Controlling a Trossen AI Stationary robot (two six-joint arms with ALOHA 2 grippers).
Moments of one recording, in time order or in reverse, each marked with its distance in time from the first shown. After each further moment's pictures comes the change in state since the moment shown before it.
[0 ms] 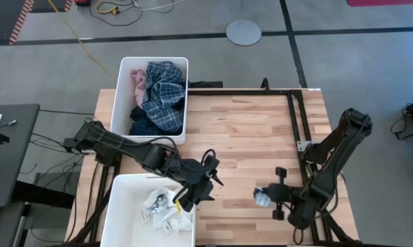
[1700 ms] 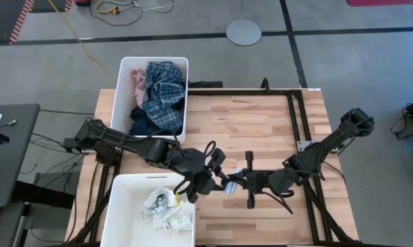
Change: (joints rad) left arm 0.052 0.000 0.000 0.125 0.020 0.268; right arm -0.379 -0.034 0.000 0.858 -0.107 -1.061
